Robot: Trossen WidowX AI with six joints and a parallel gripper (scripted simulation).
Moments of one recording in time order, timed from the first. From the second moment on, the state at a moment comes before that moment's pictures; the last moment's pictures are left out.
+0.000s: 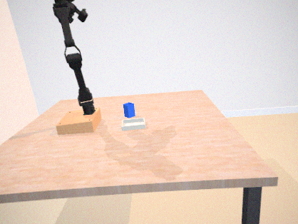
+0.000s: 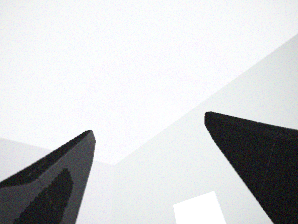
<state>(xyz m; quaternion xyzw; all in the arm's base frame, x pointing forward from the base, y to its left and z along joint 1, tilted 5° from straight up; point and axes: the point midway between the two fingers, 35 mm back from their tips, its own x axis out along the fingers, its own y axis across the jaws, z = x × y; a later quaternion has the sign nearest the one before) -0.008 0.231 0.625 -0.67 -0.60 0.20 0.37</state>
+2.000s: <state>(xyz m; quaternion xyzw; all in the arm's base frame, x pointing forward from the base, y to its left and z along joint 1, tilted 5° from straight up) 0.224 0.216 0.297 -0.60 -0.12 0.46 0.64</state>
